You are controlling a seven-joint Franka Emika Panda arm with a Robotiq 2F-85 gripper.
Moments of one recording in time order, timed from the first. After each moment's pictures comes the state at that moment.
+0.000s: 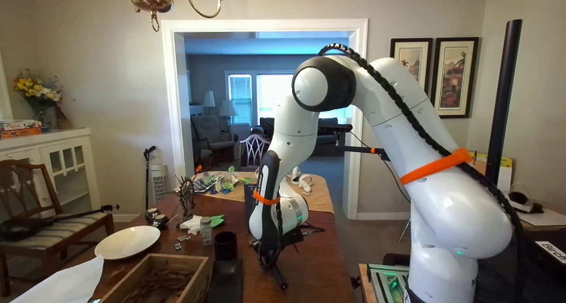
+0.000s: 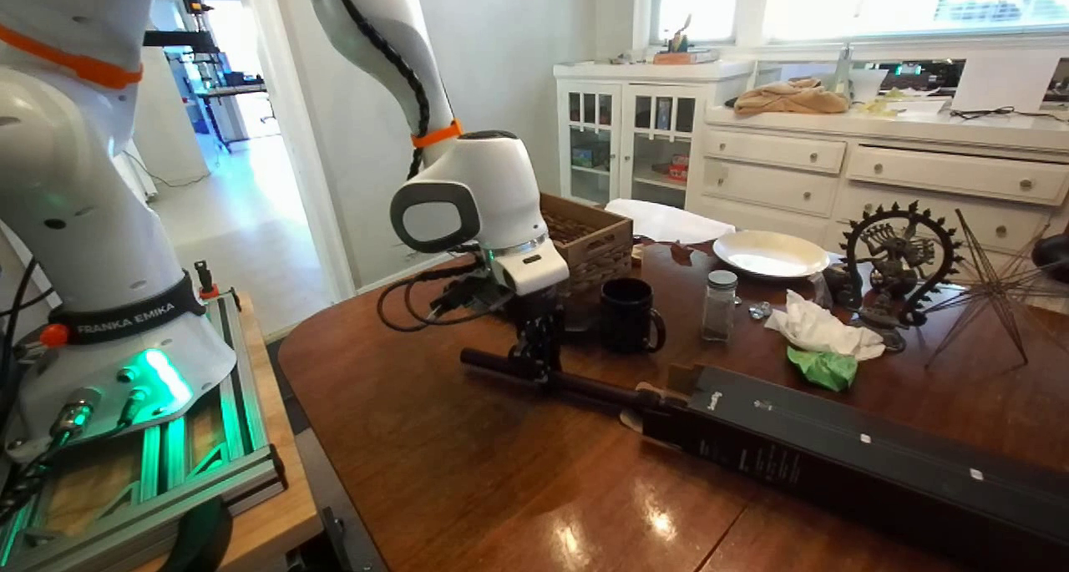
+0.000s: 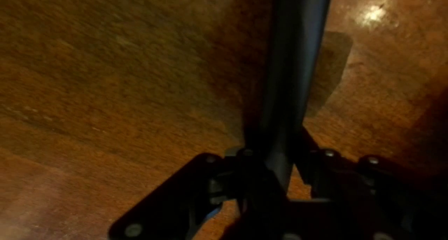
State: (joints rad) arm -0.18 0.52 -0.30 -2.45 0.28 3.13 0.31
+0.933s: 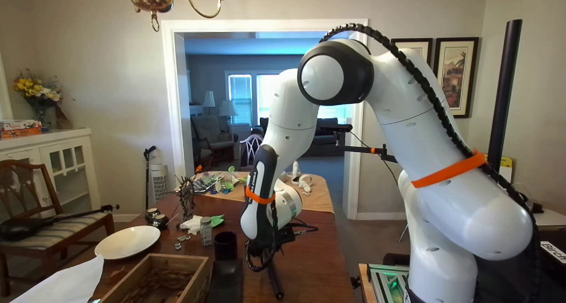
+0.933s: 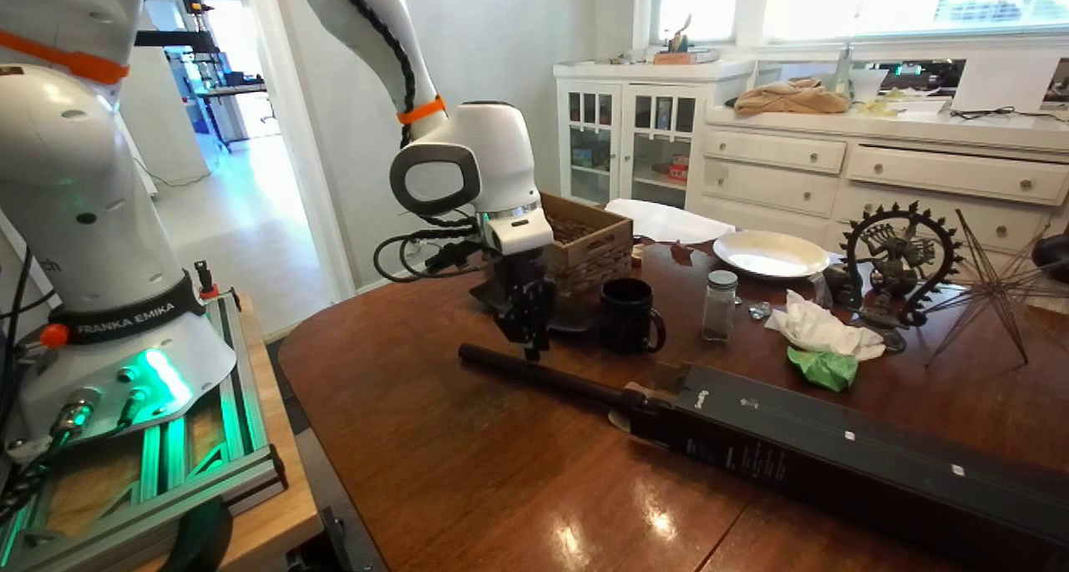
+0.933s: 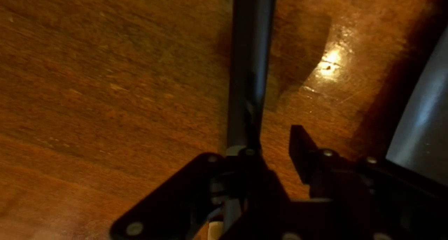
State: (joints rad) arm 0.15 0.46 -0.53 -2.48 0.26 2.98 0.53
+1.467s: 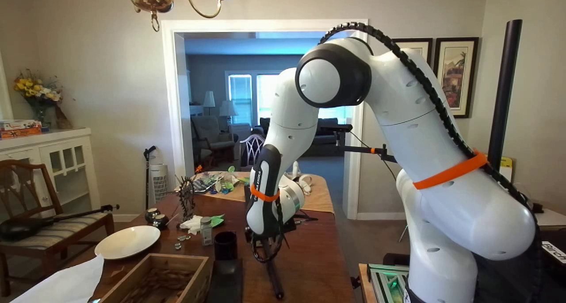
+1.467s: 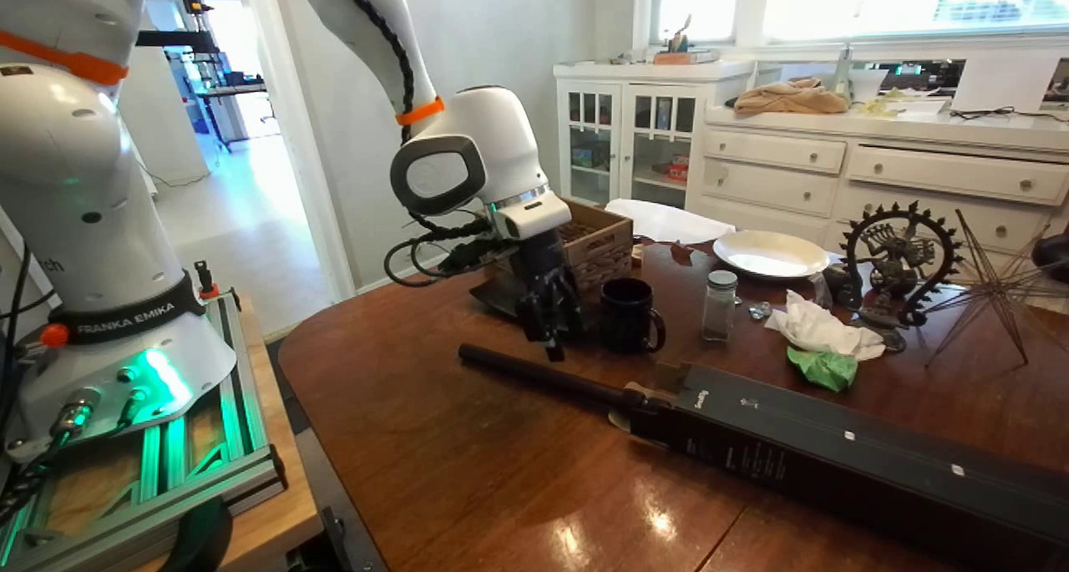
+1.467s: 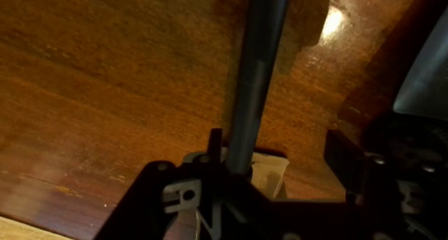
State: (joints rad) arm 0.20 0.48 -0.64 -2.48 0.18 3.11 0.50
